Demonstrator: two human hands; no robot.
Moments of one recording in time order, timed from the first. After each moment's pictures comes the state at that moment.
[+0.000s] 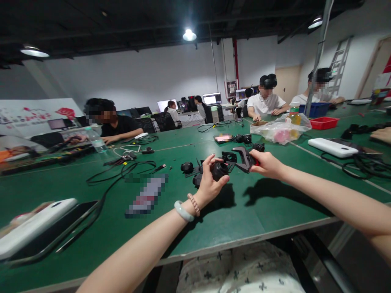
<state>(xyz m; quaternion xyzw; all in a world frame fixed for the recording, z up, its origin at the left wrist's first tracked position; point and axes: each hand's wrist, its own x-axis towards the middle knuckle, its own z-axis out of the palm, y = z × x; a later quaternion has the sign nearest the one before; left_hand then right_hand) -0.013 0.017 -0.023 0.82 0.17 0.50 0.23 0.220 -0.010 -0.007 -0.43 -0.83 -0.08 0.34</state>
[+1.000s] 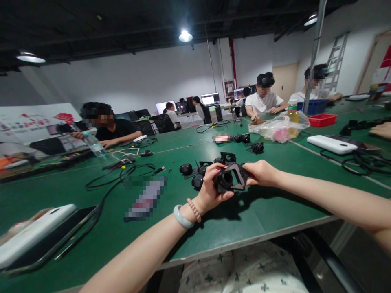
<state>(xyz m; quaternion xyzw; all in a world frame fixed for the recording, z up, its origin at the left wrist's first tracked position) -0.016 0.010 -0.020 0.87 0.02 0.49 0.07 0.207 -0.010 -0.029 -0.37 -0.87 -0.16 0.27</state>
